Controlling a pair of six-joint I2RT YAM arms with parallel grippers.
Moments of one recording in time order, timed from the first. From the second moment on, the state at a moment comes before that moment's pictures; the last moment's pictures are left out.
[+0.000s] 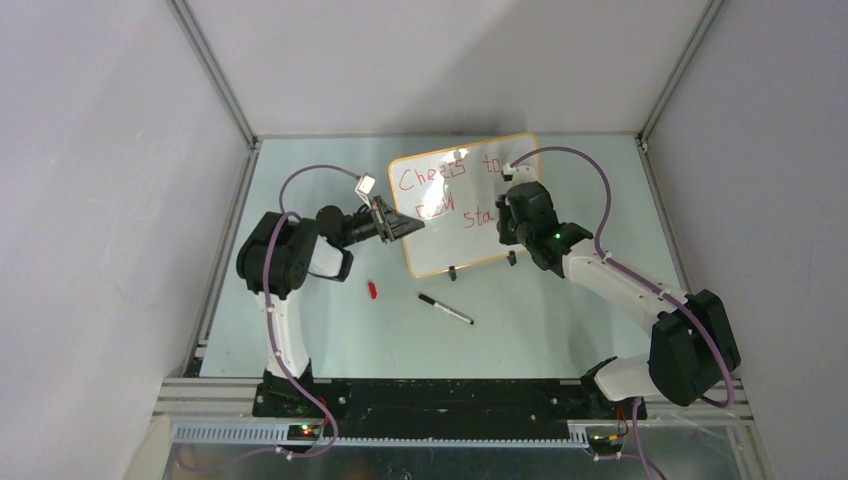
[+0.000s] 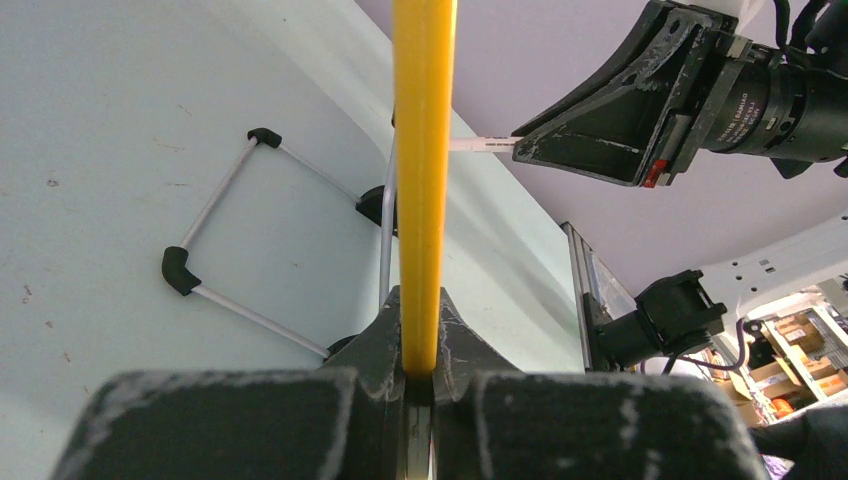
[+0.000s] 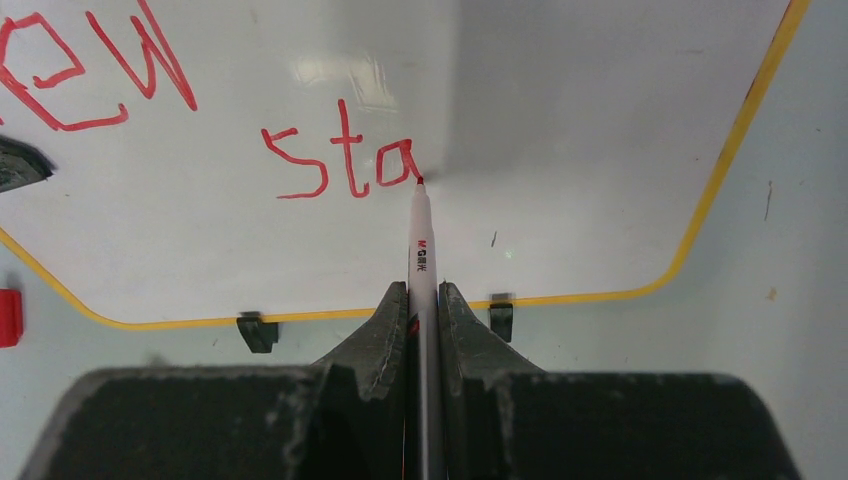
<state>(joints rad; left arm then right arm) -0.22 2.05 0.75 1.48 0.97 -0.91 0.55 1.38 0.98 -0.22 0.23 0.26</state>
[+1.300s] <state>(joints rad) -0.22 2.05 0.75 1.48 0.97 -0.91 0.54 1.36 1.00 -0.21 0.23 0.25</state>
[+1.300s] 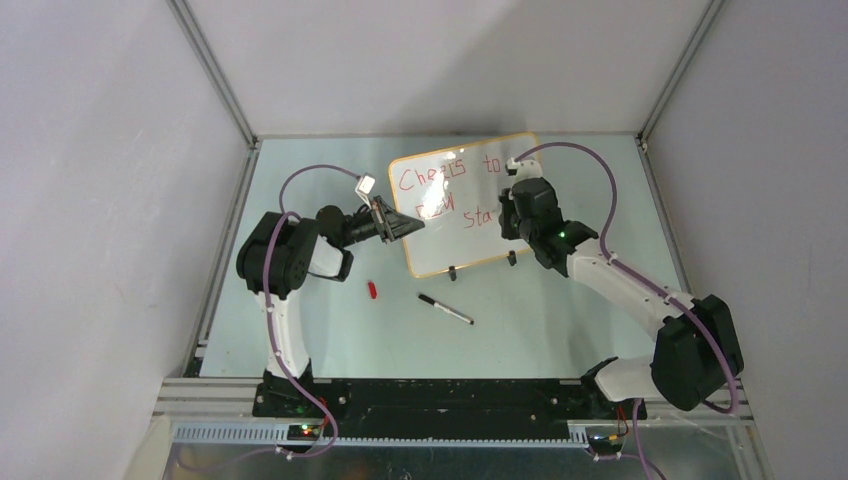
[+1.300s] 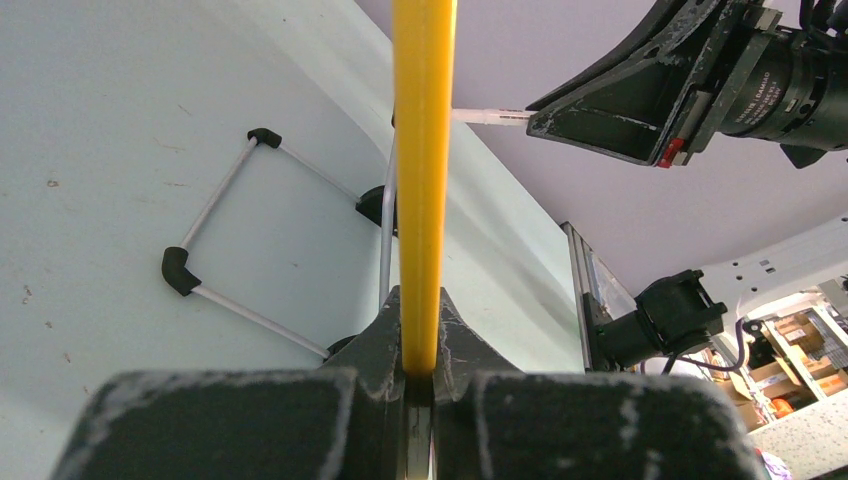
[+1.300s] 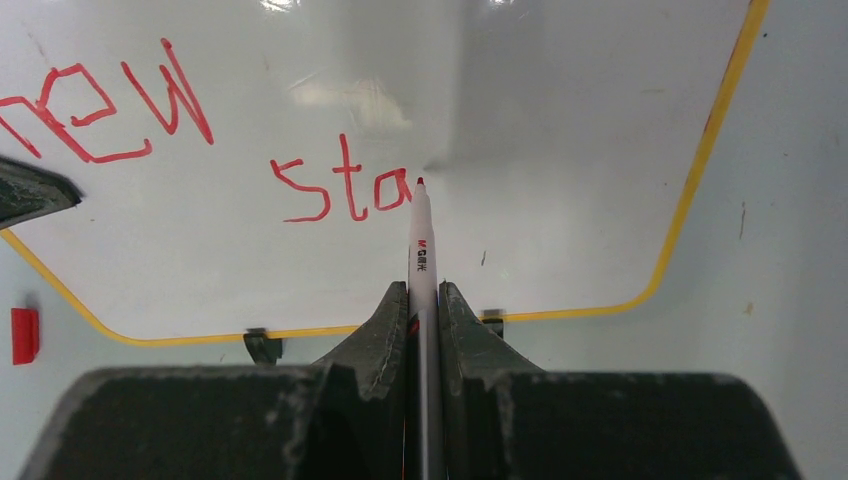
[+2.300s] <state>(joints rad) -0.23 2.05 0.75 1.48 0.97 -0.91 0.53 1.40 1.02 -0.22 0.24 0.24</state>
